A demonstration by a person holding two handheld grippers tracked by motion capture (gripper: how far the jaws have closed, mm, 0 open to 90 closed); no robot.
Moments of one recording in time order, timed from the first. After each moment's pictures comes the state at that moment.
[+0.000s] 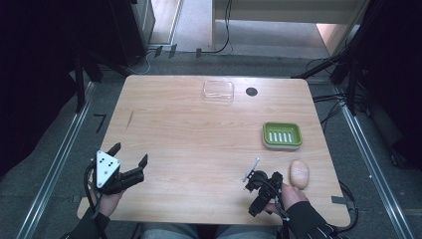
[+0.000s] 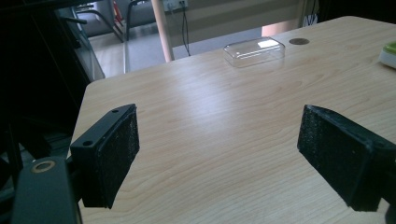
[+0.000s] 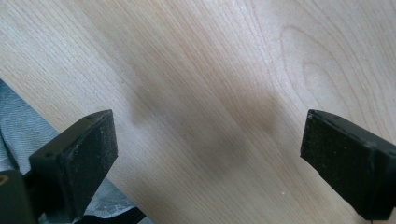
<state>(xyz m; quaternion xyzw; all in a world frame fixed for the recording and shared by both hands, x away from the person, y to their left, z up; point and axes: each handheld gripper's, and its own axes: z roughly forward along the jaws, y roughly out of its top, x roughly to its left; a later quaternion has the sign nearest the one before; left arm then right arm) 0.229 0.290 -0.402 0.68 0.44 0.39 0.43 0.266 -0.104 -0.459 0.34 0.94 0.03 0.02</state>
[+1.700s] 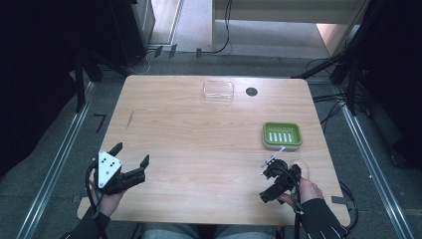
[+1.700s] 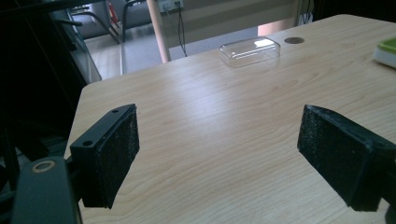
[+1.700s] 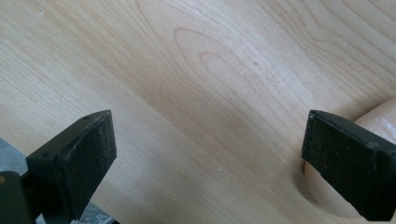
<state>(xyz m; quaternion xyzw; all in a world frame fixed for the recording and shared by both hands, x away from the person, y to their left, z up) 0.230 0.288 -0.402 0.69 0.43 0.39 0.43 0.282 -0.150 -0.440 0.42 0.90 0.09 0.05</state>
